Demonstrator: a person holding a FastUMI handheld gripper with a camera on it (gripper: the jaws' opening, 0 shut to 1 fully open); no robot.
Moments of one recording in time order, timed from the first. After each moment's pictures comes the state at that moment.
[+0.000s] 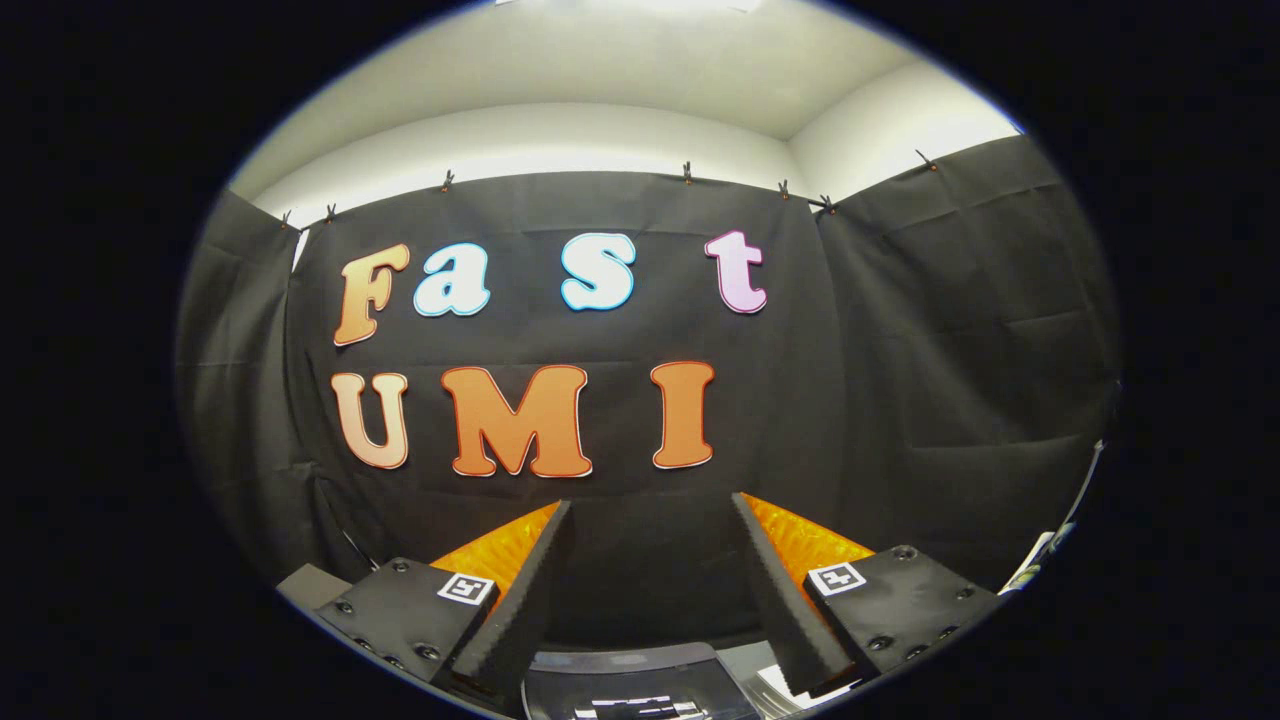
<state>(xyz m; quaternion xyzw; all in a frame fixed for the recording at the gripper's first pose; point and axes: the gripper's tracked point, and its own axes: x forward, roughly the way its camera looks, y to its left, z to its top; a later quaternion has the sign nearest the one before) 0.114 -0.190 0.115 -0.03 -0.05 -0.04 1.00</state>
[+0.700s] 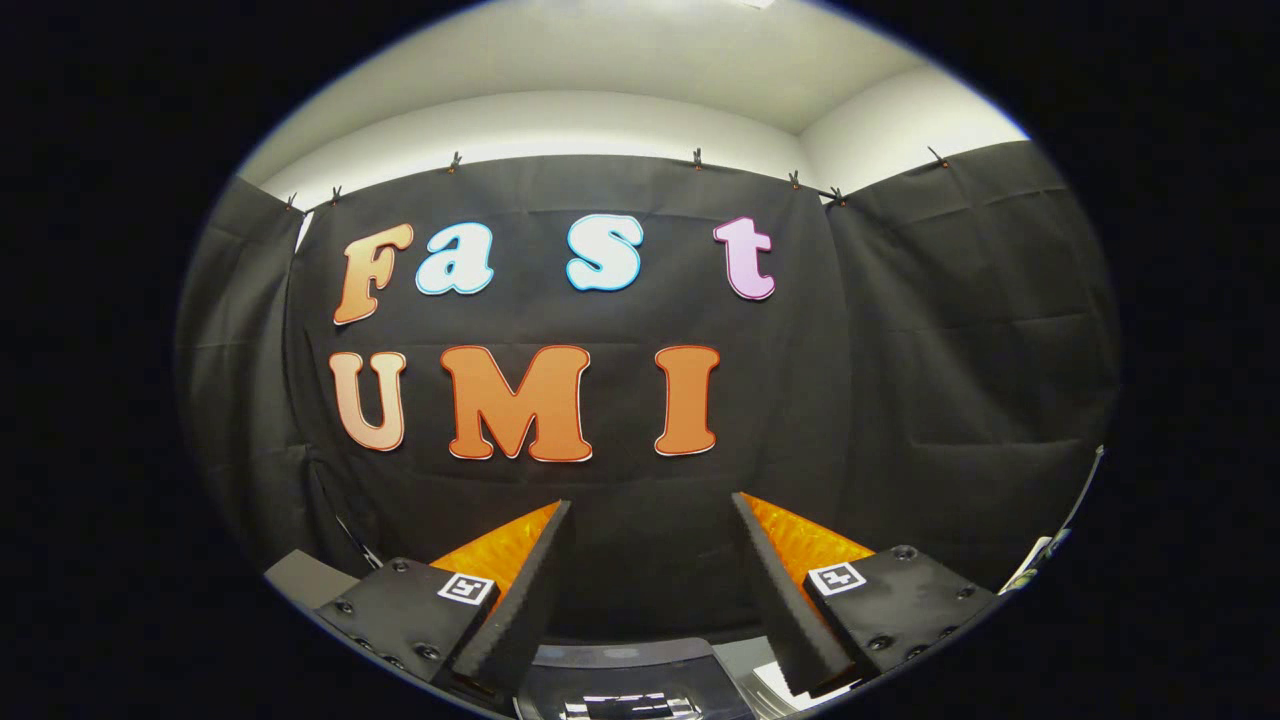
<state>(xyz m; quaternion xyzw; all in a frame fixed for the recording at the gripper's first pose) 0.135 -0.188 0.094 -0.05 -0.03 -0.04 1.00</state>
